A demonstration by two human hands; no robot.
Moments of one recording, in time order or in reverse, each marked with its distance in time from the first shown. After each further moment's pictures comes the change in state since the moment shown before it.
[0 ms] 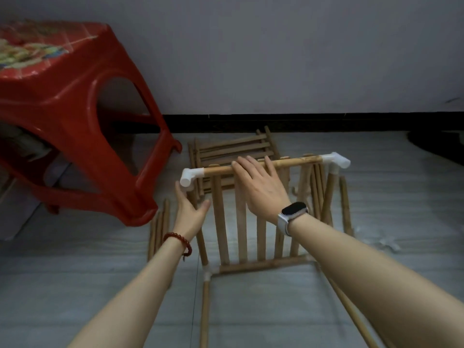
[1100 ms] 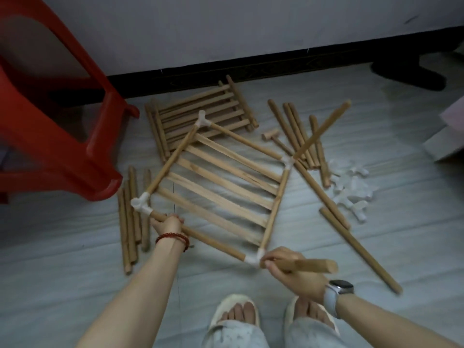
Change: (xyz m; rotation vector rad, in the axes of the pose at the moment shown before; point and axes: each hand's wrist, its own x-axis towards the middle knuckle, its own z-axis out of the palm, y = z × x) left_hand -0.012 -0.155 0.062 -0.540 0.301 -0.648; right_hand -0.253 -0.002 0.147 0.809 -0.271 0.375
